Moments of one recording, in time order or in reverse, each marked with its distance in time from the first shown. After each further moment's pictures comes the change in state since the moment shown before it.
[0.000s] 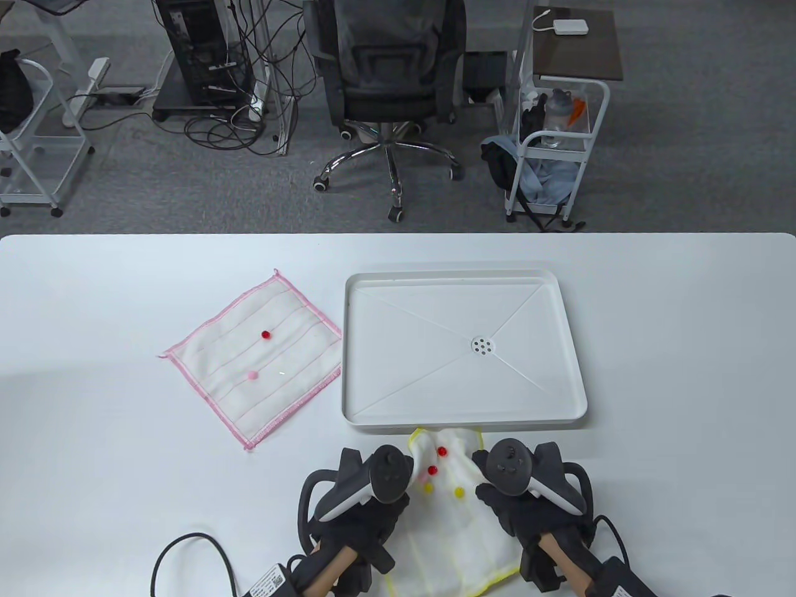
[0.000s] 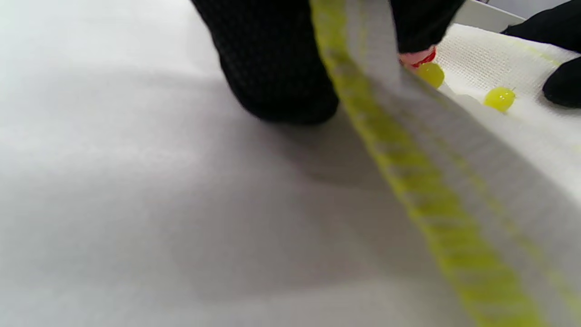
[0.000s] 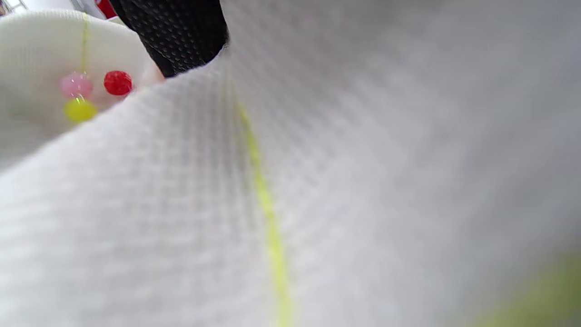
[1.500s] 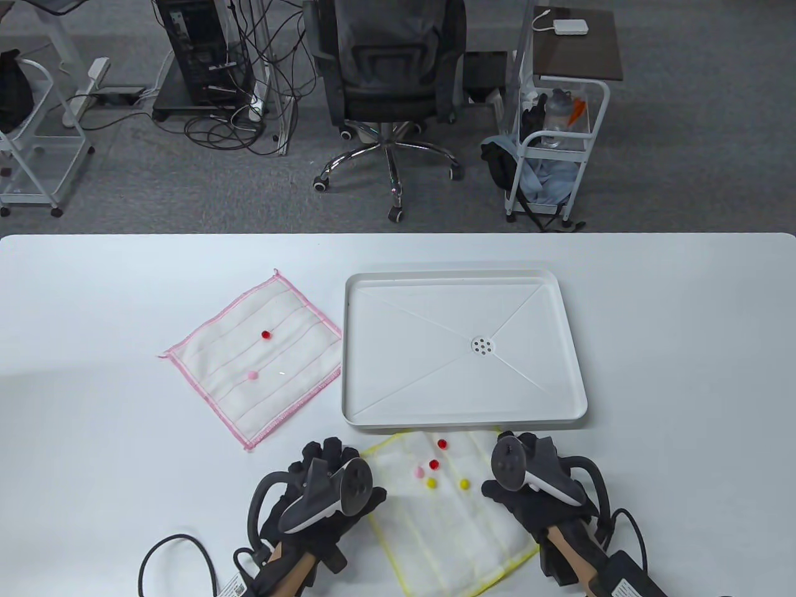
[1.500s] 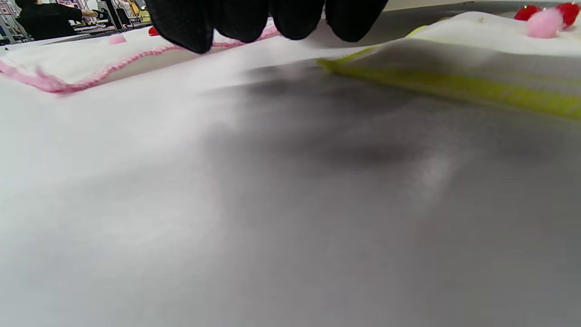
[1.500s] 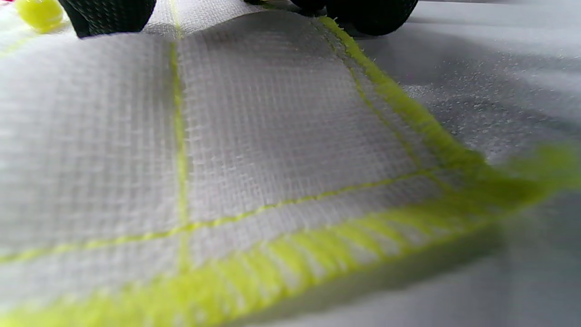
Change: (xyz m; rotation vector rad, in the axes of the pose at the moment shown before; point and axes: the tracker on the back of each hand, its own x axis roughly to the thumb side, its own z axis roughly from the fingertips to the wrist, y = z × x) left_hand -0.037 0.000 0.018 0.133 0.128 -0.343; right_hand -0.018 0.005 -0.012 0.061 0.120 0.237
